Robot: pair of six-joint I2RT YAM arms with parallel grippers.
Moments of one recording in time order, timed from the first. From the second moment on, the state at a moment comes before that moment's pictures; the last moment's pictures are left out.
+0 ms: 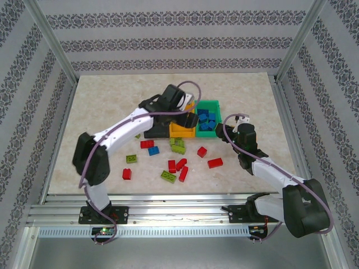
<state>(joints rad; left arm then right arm) -0.64 1.77 1.52 -0.61 0.14 -0.25 0.25 1.17 0.43 0.31 -0.02 0.50</state>
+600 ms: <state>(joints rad) -0.63 1.43 0.98 -0.60 -0.08 -0.36 0.25 1.22 0.43 0.33 -0.07 0.53</state>
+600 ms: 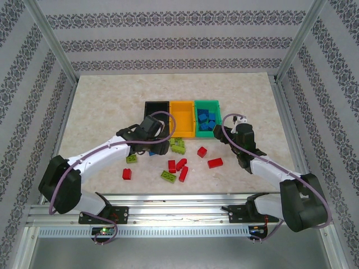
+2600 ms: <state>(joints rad) -0.55 1.71 0.99 -0.59 -0.05 -0.79 0.33 1.32 0.47 0.35 -0.14 0.52</state>
